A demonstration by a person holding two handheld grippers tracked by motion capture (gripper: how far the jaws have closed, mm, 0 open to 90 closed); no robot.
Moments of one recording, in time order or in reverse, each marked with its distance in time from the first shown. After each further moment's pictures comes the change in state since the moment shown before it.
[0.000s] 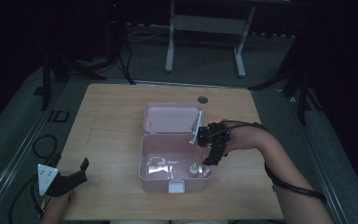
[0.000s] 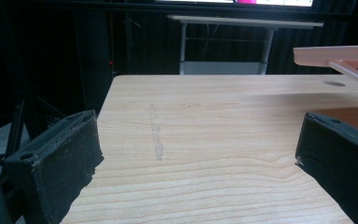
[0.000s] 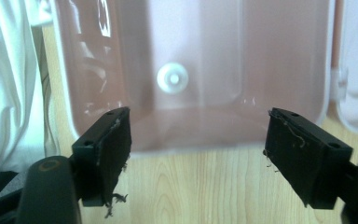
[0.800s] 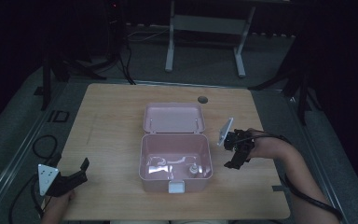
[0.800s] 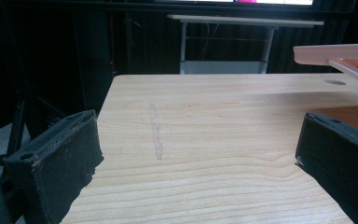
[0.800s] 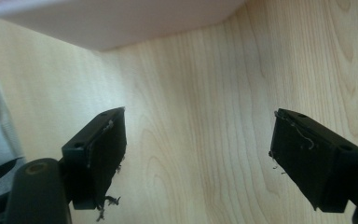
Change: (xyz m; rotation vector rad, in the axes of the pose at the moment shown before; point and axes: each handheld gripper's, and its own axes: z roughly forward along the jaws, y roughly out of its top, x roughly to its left) left arm -0.001 0.000 0.000 0.006 0.000 0.008; right arm -0.009 -0.090 0.035 -0.023 -0.043 0.166
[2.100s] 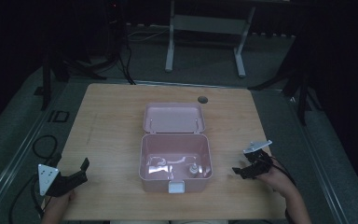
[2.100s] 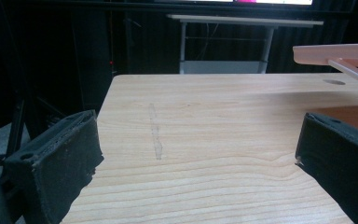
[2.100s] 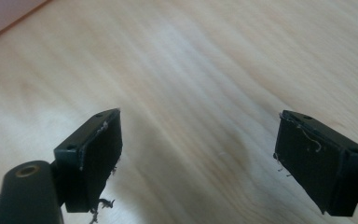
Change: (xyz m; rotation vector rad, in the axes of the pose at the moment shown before) left arm 0.000 0.000 0.000 -0.001 0.000 0.000; right arm 0.010 -0.116 0.087 -0.384 -0.170 0.537
